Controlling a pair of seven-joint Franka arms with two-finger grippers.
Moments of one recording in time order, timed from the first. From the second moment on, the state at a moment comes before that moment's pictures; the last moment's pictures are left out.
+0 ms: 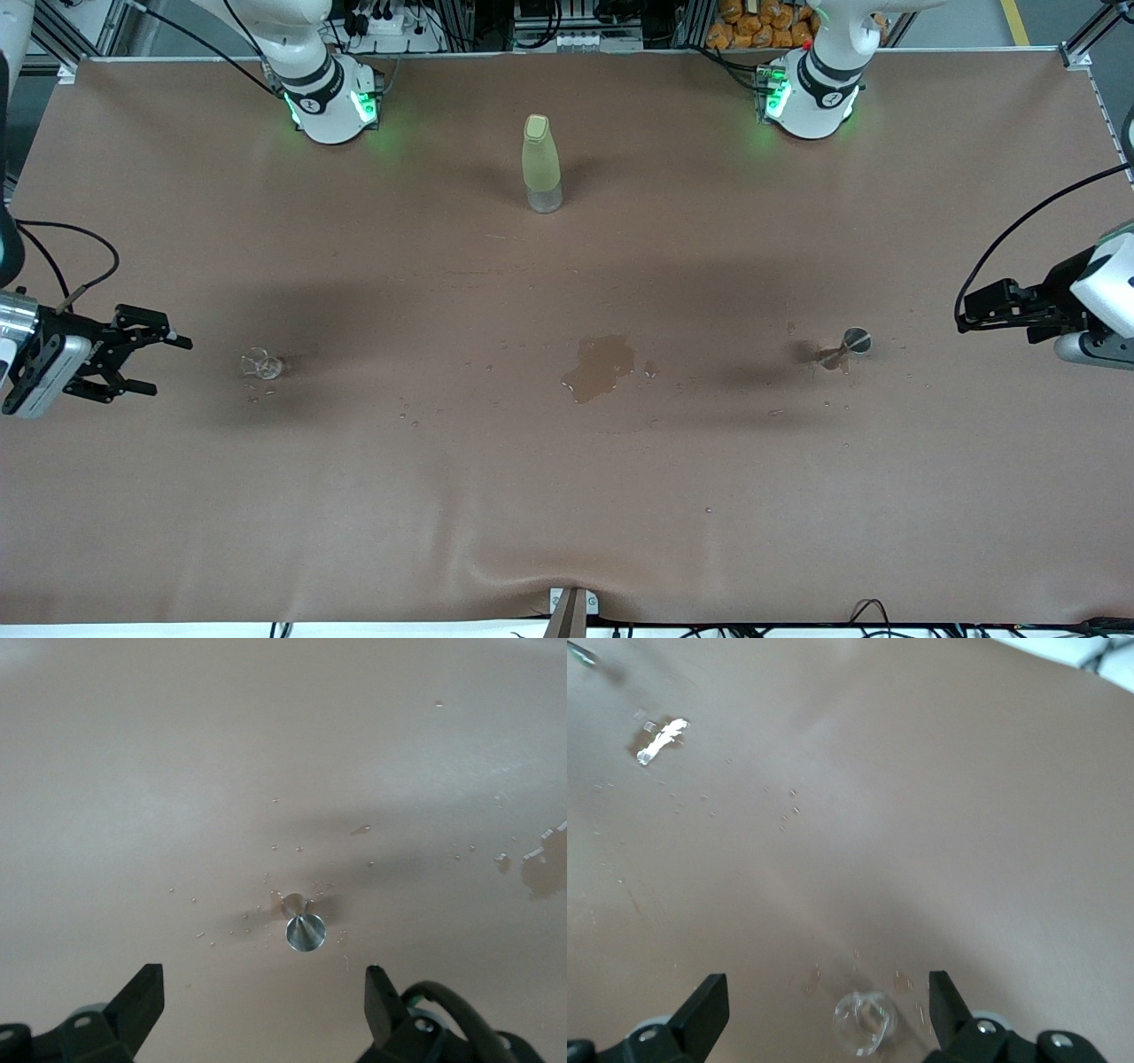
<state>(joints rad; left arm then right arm) 0.03 0.20 0.04 -1.57 -0.15 1.80 0.28 -0.26 0.41 -0.06 -1.66 0.65 1.87 -1.34</state>
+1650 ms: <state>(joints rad) 0.28 0.54 0.04 -1.60 -0.75 1.67 2.19 -0.54 1.06 -0.06 -1.43 1.15 1.41 -2.47</state>
